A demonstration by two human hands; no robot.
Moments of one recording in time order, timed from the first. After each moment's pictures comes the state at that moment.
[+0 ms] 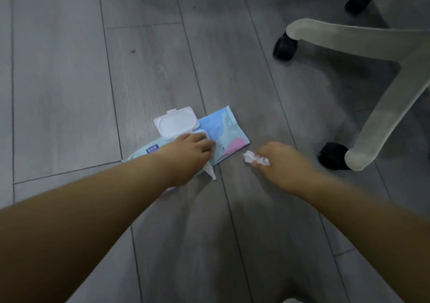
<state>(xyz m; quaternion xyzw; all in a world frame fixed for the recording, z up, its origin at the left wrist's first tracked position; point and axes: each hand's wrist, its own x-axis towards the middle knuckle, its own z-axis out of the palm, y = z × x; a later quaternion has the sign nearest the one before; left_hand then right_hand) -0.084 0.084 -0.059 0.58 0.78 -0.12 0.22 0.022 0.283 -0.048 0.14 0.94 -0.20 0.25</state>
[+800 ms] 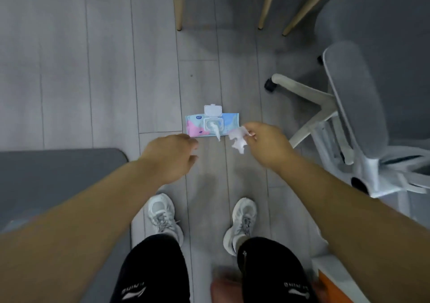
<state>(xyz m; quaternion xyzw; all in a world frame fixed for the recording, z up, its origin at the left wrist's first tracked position) -0.035 -0.032 0.374 0.27 0.89 0.04 0.37 -0.001 0.176 0.382 0.16 0.90 -0.29 0.29</state>
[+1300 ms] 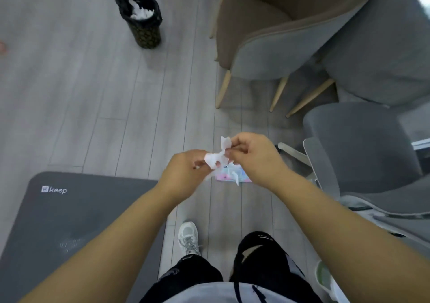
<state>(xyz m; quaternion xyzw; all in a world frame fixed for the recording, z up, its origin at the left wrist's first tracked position) -0.019 -0.146 0.667 -0.01 0.83 0.50 0.25 -0.030 0.022 0.696 0.07 0.86 -0.47 0.19</state>
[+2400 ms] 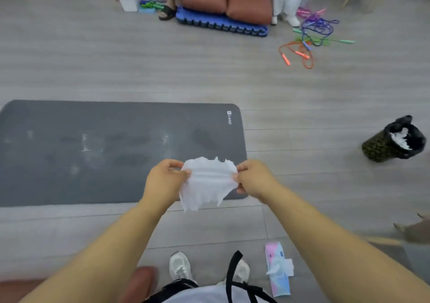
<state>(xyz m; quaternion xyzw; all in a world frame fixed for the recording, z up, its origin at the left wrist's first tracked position) 0.327 -0.174 0.717 -0.69 0.42 0.54 -0.25 0.129 -0.154 0.718 -0.38 0.75 -0.17 0.51</state>
